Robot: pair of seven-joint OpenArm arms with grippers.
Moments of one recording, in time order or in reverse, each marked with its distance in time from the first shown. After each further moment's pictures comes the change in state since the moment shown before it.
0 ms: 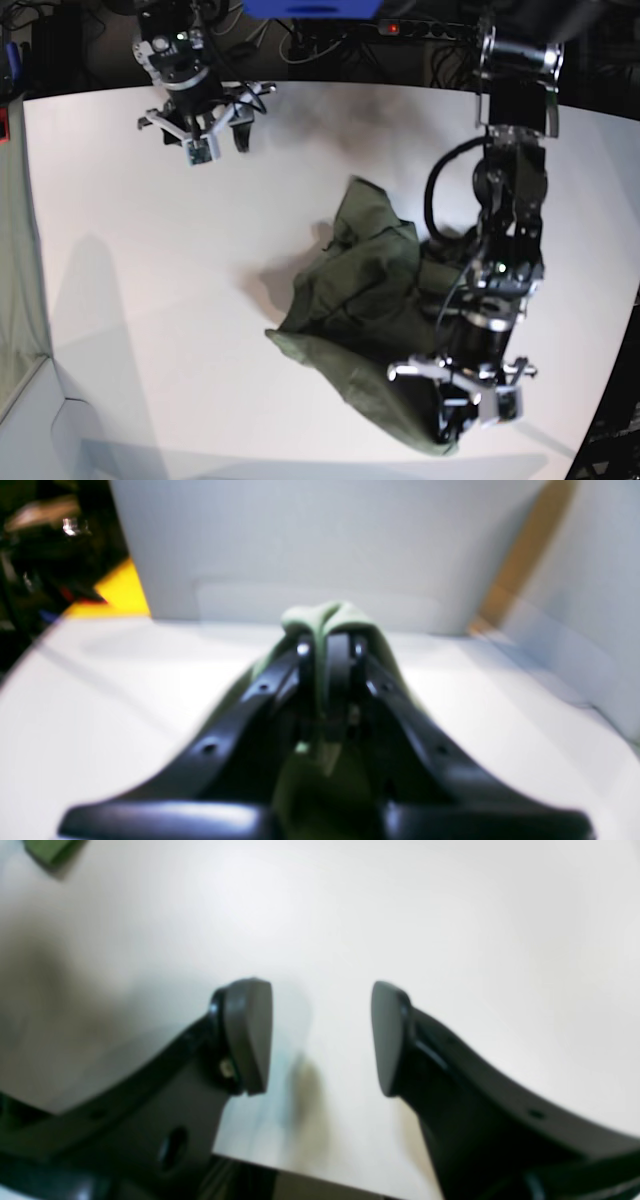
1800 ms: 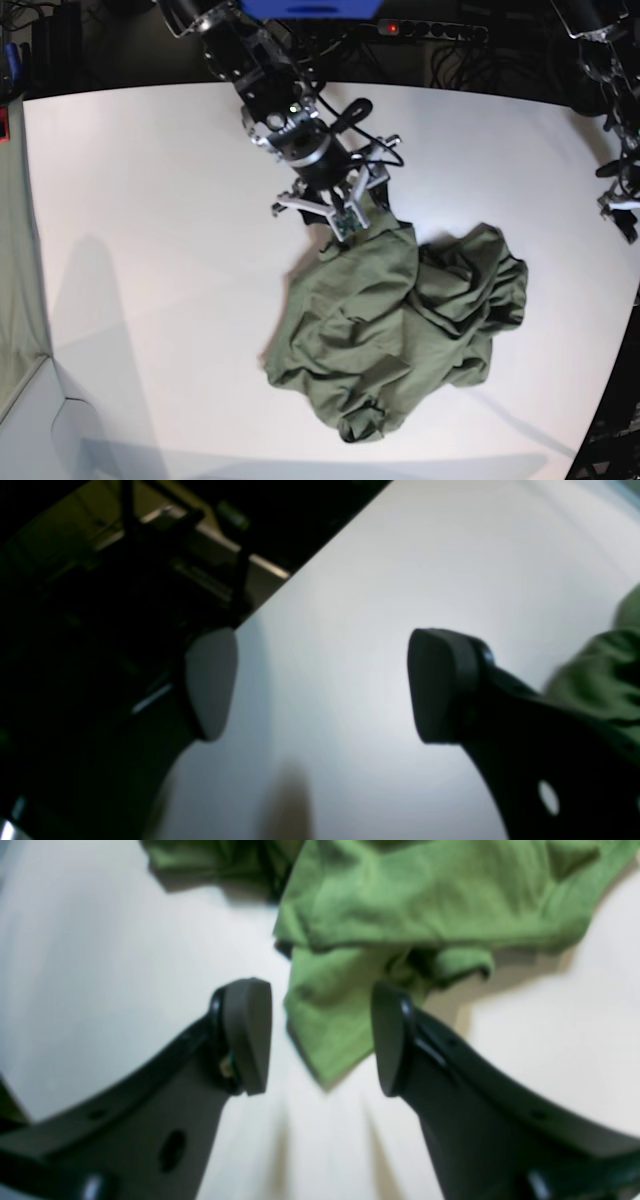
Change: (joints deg) left arm 29.0 -9.9 -42.7 -6.3 -5.0 -0.4 4.1; right arm 25.5 -8.2 -22.4 -17.4 0.0 0.0 0.0
